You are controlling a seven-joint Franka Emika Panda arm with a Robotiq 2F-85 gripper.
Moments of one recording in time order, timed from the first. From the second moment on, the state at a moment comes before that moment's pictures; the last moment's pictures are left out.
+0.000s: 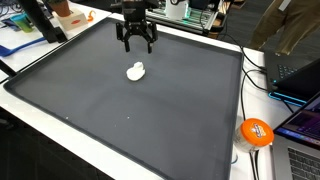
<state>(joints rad) -0.21 0.20 0.33 -2.43 0.57 2.96 -0.66</state>
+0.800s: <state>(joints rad) -0.24 0.21 0.39 -2.43 0.70 3.07 -0.76</state>
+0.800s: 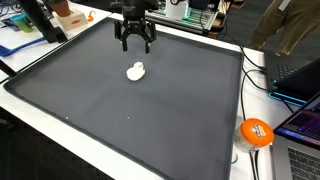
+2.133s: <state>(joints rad) -0.45 0.44 0.63 -2.33 0.71 3.31 -0.81</state>
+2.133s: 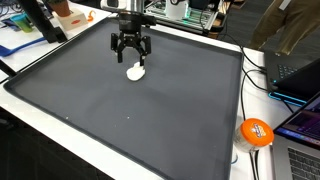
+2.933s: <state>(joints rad) -0.61 0.56 0.77 -2.35 0.56 3.44 -0.91</state>
